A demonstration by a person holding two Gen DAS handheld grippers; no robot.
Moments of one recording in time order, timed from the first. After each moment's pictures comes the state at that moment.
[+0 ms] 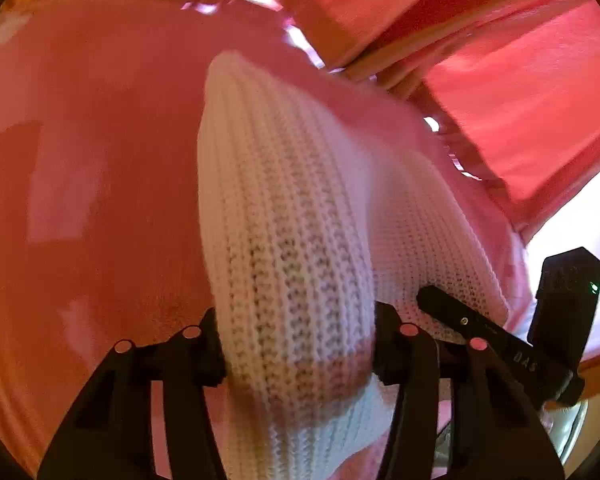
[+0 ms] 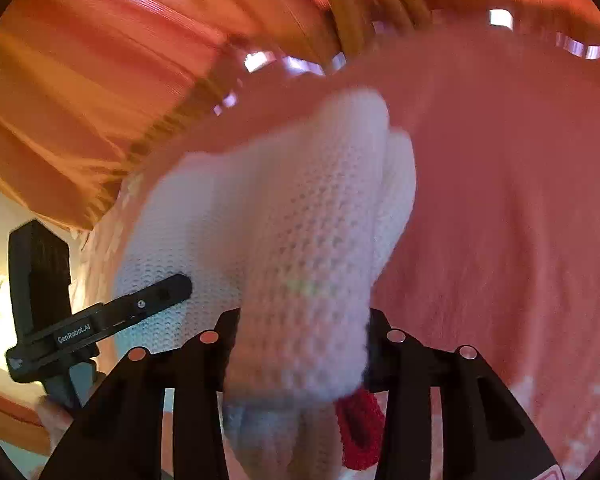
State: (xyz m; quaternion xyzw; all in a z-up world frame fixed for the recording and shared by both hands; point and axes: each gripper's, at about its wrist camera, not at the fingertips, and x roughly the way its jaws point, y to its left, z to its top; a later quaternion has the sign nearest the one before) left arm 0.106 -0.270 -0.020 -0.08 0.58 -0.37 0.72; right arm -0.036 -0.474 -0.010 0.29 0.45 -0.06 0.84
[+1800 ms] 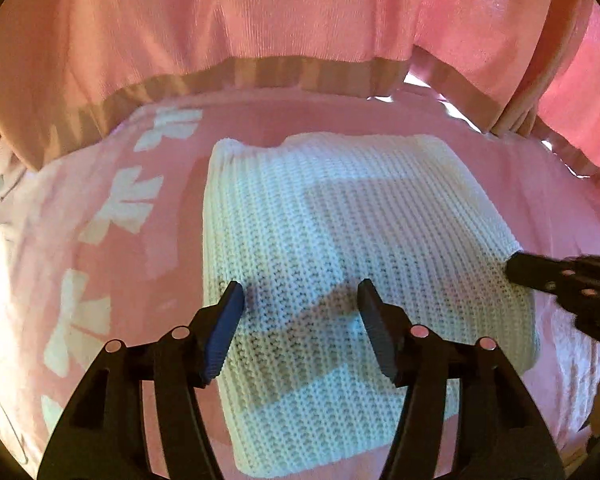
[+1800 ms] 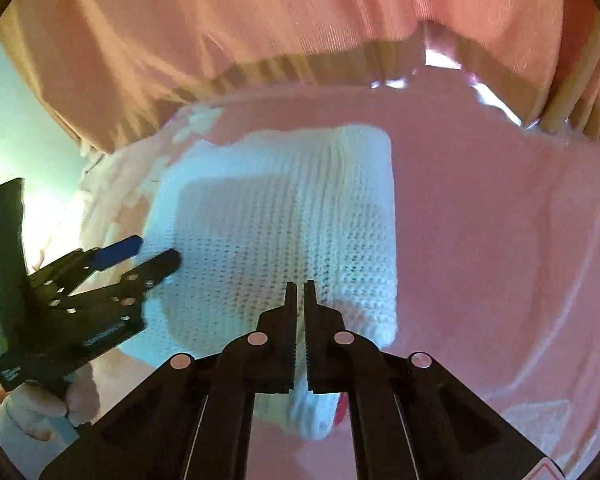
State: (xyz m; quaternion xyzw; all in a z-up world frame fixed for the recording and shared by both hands) left arm 0.183 -0.092 -0.011 0.09 0.47 -0.22 0.85; right arm 0.113 -0.263 -0.002 0.13 0.50 0.01 0.86
